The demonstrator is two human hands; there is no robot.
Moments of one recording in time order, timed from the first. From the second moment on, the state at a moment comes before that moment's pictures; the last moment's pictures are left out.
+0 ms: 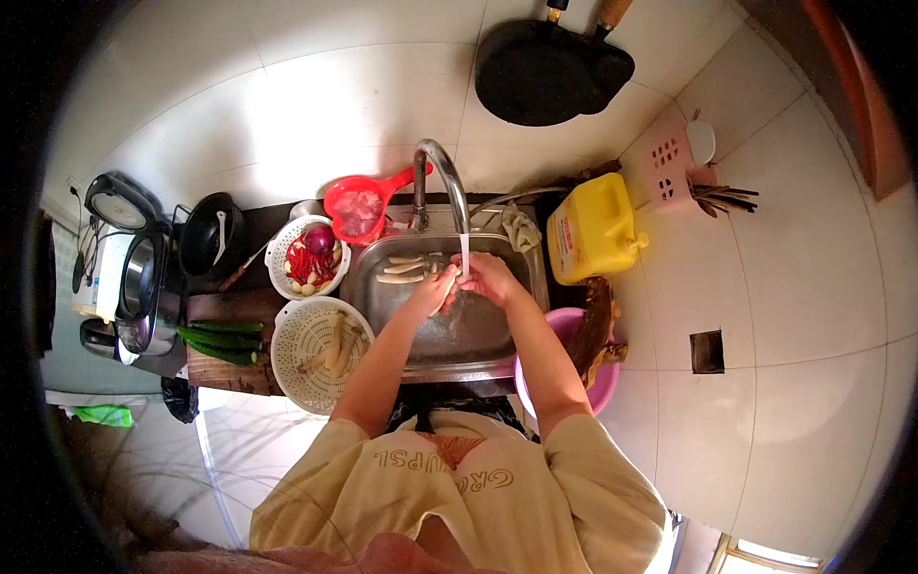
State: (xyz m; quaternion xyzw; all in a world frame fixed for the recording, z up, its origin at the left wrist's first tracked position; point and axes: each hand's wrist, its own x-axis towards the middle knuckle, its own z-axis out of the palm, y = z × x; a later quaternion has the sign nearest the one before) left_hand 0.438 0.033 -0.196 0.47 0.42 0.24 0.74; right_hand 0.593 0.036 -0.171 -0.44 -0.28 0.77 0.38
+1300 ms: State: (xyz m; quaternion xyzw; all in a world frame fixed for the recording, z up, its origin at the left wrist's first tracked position) left_hand 0.454 0.044 -0.205 0.38 0.33 0.19 0.84; right_hand 0.597 0.020 -0.164 -0.47 -0.30 0.69 0.46
